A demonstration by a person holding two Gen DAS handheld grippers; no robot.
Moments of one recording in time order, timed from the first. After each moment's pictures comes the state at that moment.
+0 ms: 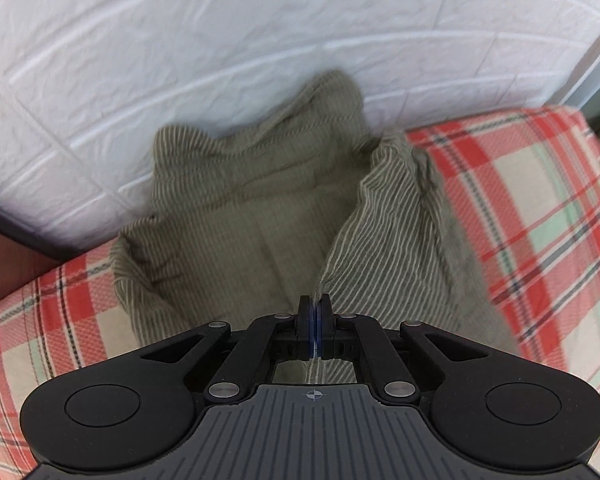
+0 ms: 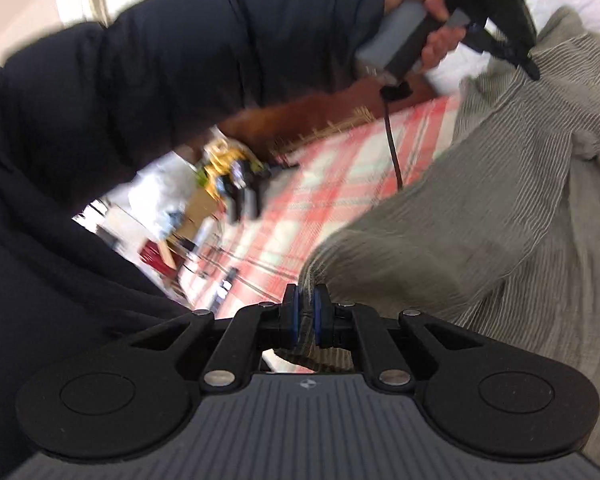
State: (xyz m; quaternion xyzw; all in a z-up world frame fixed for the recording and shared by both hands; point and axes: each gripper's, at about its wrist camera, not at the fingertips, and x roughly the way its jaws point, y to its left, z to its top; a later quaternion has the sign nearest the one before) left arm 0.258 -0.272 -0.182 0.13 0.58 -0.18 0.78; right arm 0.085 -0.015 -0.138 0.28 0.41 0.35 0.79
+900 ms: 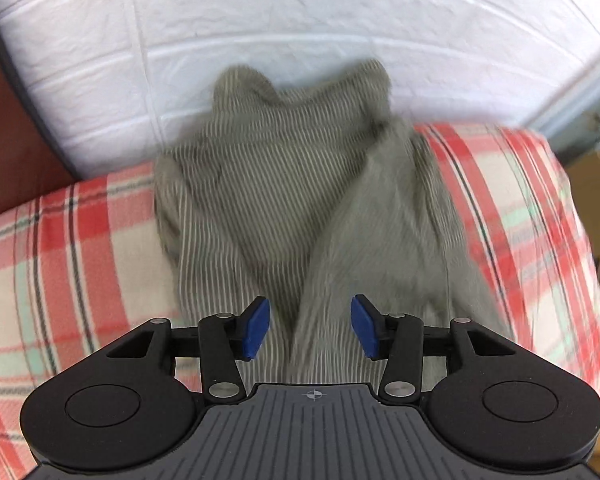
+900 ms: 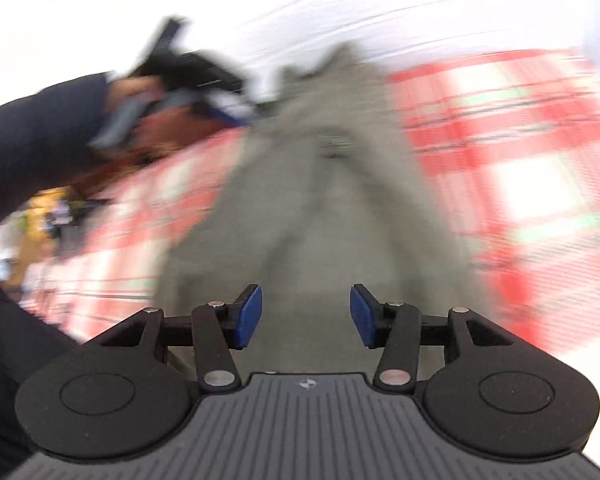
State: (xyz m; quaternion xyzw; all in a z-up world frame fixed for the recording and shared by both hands) left arm 0.203 -0.179 -0.164 0.03 0.58 -0.23 0.78; right arm -0.025 -0.097 -0.135 0.21 0.43 0.02 0.88
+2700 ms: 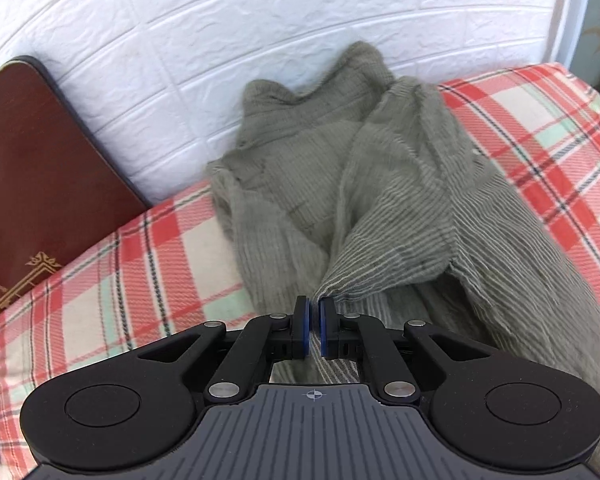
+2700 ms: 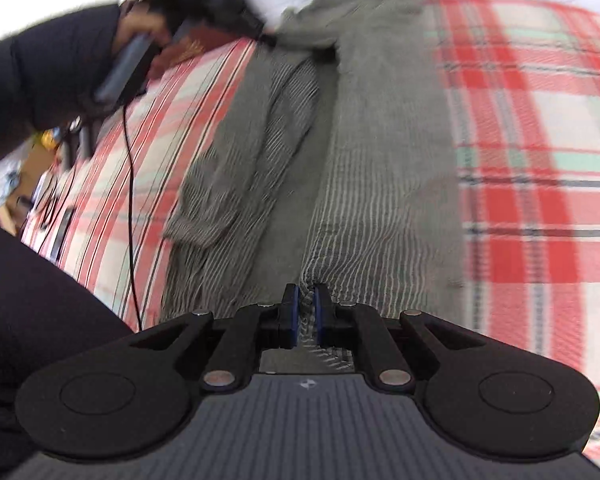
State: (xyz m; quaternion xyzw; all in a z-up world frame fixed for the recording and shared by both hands) left arm 0.118 -0.176 -0.173 0.20 0.47 -0.16 0.84; right arm -0.029 -0.047 -0.171 0.17 0.52 0.13 0.82
